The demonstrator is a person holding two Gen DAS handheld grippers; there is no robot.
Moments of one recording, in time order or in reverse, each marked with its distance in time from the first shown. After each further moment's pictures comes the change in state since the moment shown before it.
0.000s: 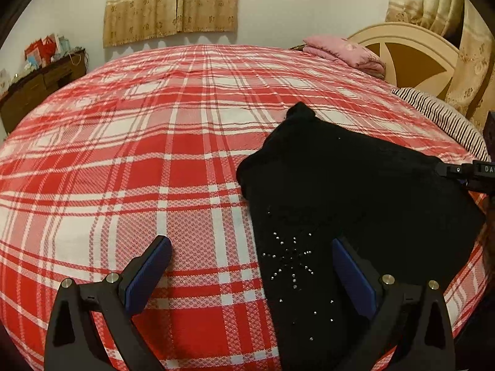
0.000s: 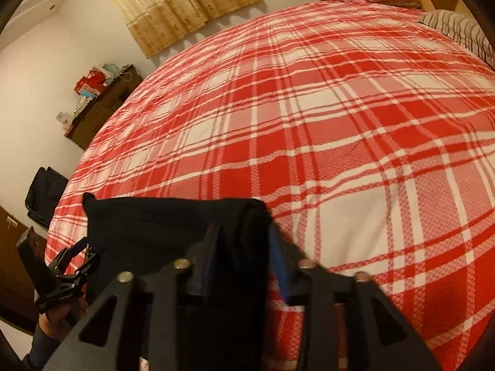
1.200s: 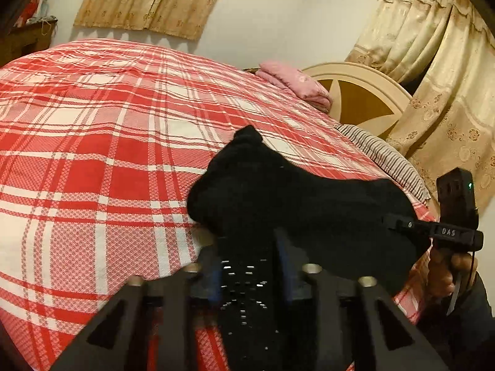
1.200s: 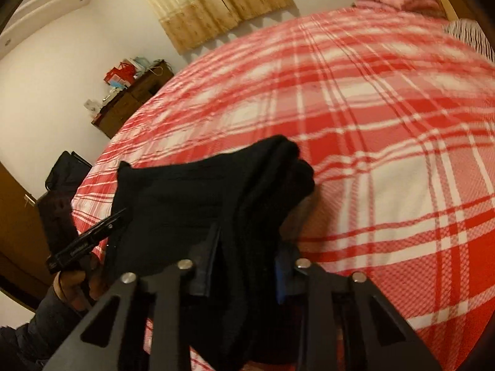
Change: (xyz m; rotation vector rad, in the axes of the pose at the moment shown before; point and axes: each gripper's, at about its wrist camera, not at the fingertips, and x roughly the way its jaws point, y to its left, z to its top) left arm -0.001 0.013 0.006 -0.108 -0.095 -0.378; right arm -0.003 0.033 -0.030 -0.114 -0.032 0.113
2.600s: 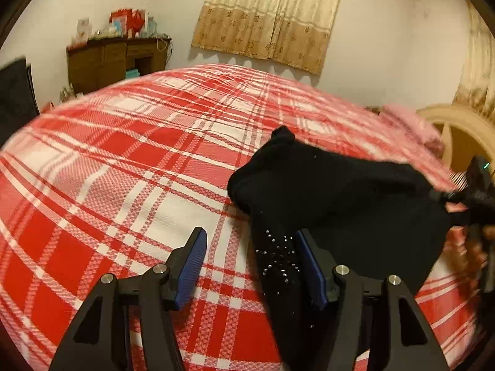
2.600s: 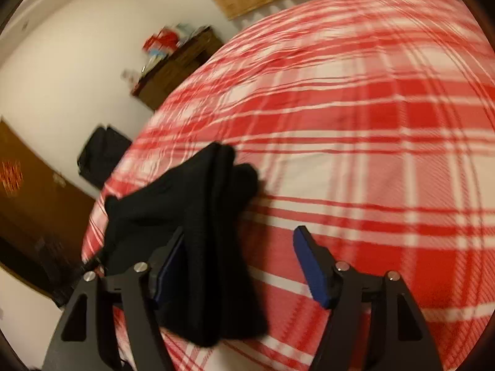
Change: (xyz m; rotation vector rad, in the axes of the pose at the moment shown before) left arm -0.139 0.175 0.006 -0.119 -0.137 0.555; right arm 0.217 0.136 0.098 -0.012 0.155 0.244
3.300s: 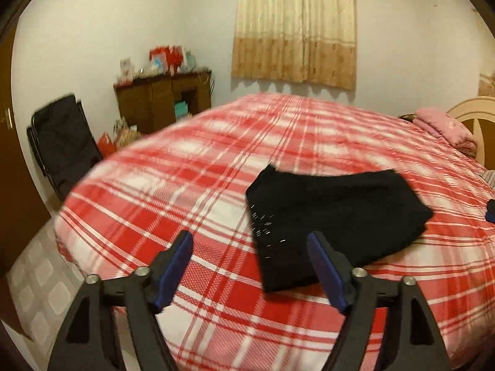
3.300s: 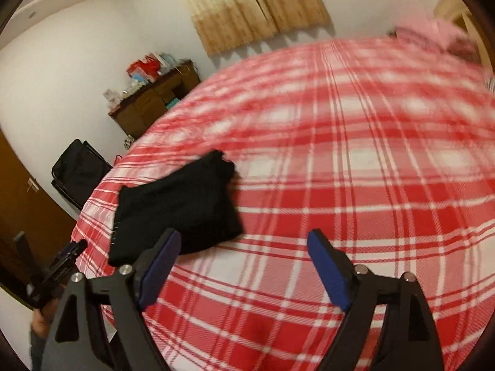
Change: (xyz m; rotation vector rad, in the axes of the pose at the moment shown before) left arm -0.134 -0.060 -0.014 0.043 -0.133 0.260; right arm -0.133 0.065 -0.075 -0.123 -0.198 -0.226
